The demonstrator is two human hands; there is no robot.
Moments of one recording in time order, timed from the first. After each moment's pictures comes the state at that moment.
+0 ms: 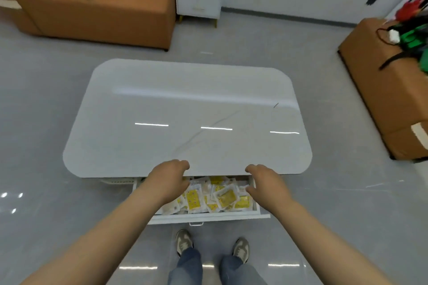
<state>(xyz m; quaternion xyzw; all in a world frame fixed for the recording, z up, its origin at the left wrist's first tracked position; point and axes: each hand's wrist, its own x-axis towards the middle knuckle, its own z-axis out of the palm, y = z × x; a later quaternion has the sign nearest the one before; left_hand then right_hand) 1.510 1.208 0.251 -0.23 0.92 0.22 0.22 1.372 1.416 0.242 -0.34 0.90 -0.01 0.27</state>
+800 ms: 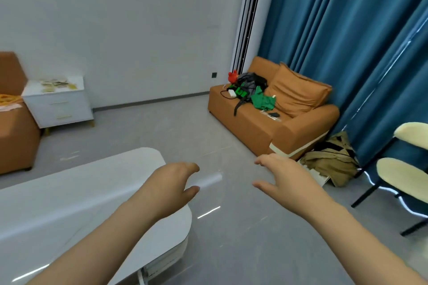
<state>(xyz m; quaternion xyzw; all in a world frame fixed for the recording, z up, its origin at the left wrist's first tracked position) 1.243 1.577 0.456 0.10 0.98 0.15 -0.01 1.213 1.826 0.487 -0.20 0.98 -0.07 -0.01</state>
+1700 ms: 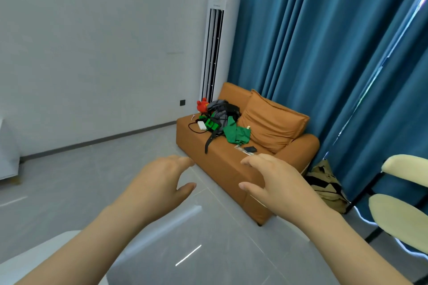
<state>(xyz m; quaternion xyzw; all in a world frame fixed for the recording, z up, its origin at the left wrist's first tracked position) 0.854 1.670 0.529 0.17 0.97 0.15 -0.11 0.851 1.906 0.543 -0.18 0.98 -0.08 -0.09</state>
